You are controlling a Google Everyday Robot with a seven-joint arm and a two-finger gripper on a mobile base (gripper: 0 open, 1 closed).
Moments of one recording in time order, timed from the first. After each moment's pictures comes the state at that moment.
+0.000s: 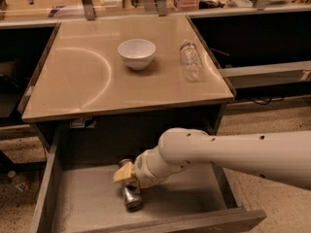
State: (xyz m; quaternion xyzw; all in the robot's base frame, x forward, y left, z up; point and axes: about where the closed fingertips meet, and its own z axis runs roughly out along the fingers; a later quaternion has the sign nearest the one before) arm 0.432 0.072 0.610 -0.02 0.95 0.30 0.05
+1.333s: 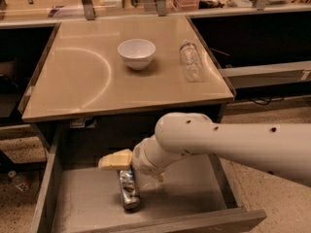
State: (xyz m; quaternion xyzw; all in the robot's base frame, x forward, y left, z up) arm 0.435 0.069 0.651 -0.01 0.96 0.28 0.05
